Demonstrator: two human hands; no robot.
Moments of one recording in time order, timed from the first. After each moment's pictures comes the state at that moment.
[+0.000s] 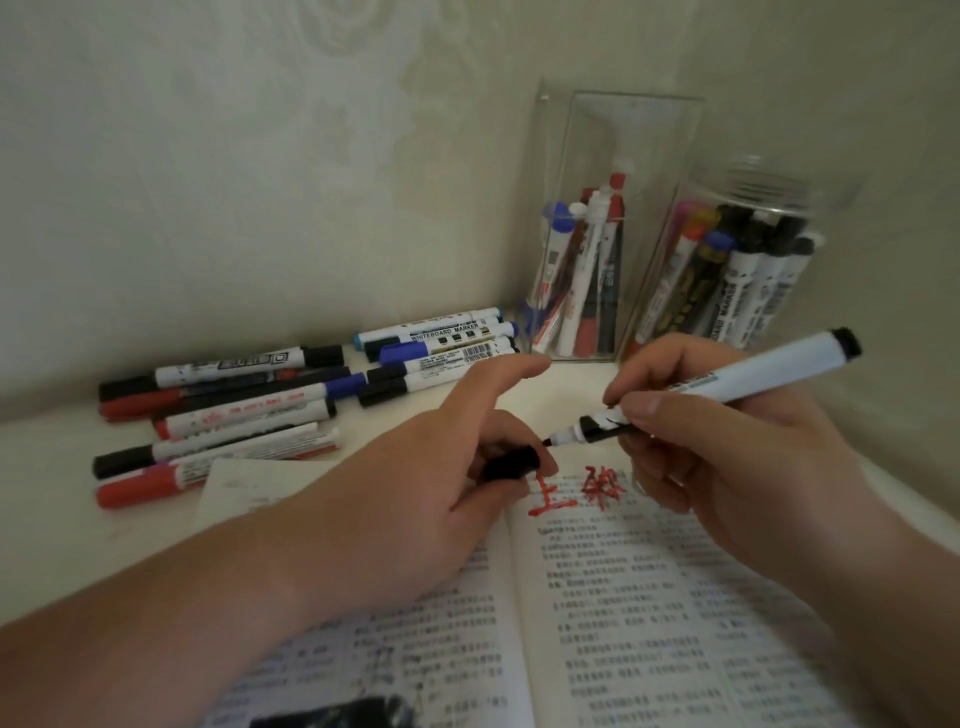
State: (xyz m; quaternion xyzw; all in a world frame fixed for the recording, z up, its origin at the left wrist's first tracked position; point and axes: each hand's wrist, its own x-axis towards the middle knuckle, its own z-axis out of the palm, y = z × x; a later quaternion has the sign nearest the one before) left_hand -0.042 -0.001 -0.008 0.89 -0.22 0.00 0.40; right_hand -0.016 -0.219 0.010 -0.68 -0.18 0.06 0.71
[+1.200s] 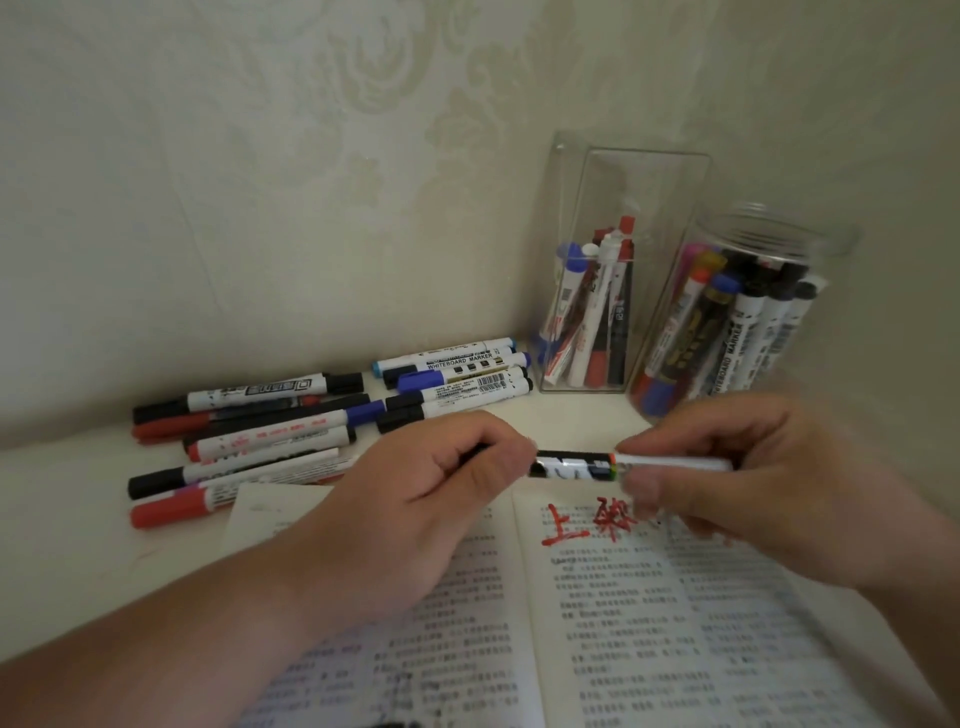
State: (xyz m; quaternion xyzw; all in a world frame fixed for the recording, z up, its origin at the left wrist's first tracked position) left_hand -0.043 0.009 -0.006 0.83 -0.21 0.07 0.52; right_hand -0.015 -0.235 0.030 -0.77 -0.22 0.07 0.59
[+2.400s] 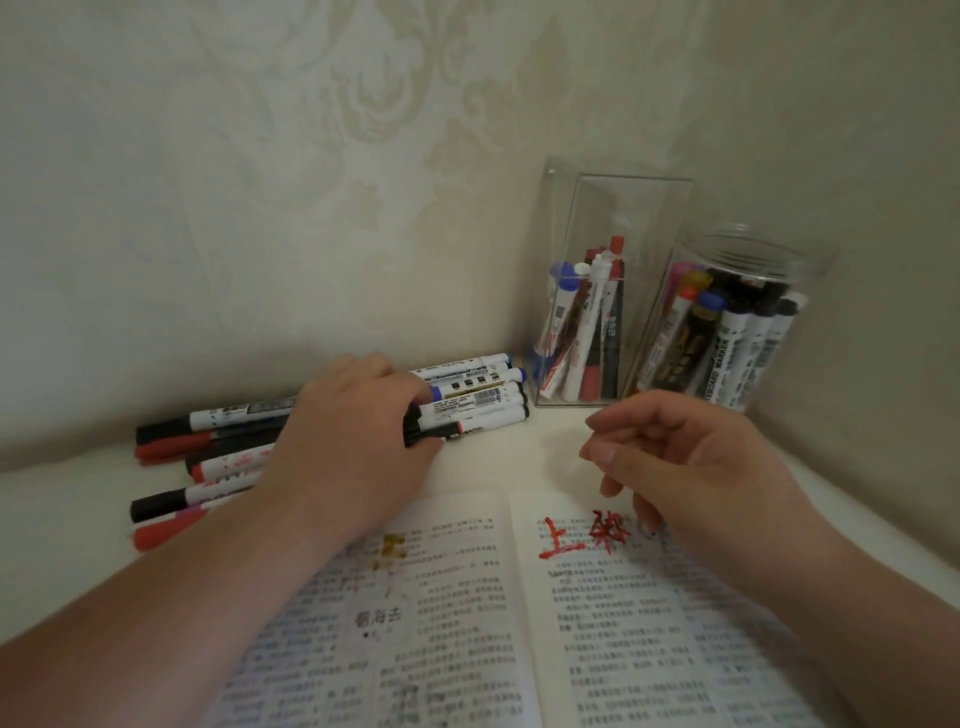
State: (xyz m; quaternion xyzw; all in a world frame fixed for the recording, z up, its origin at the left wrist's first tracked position) left_hand 0.004 0.047 -0.013 0.97 -0.04 0.22 0.12; right_hand -0.003 -0.211 0.007 -0.79 -0.11 0.00 0.61
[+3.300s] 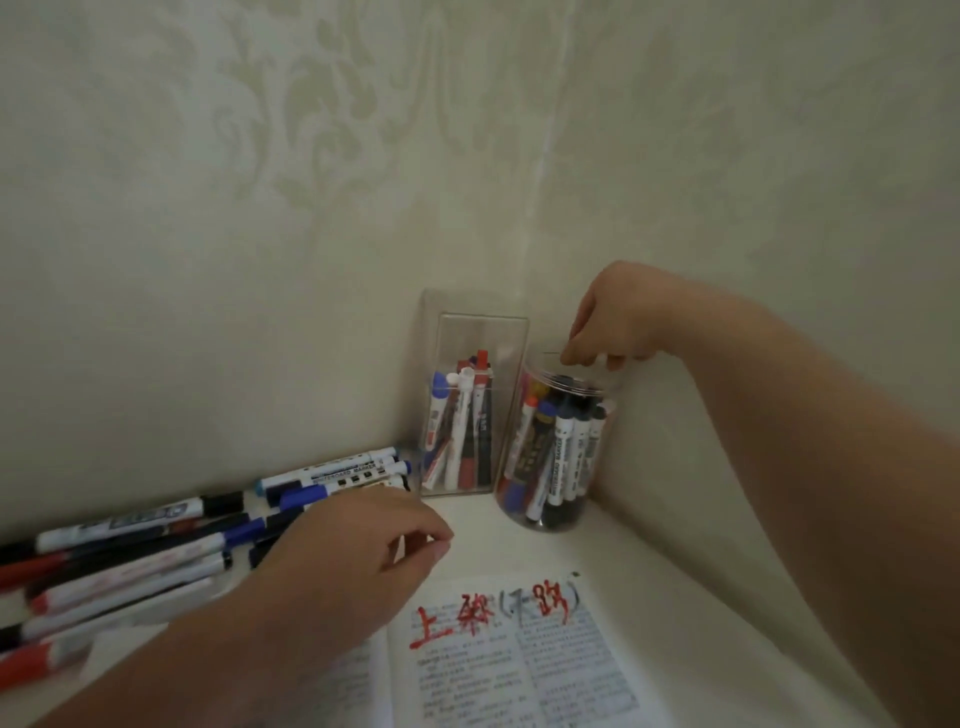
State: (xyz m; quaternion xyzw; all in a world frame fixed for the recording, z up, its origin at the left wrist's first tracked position) left_hand -0.009 -0.016 0.018 0.91 -0.24 0.13 0.30; right_hand 0.088 -0.256 0.195 -1.00 -0.01 -0.05 0.05
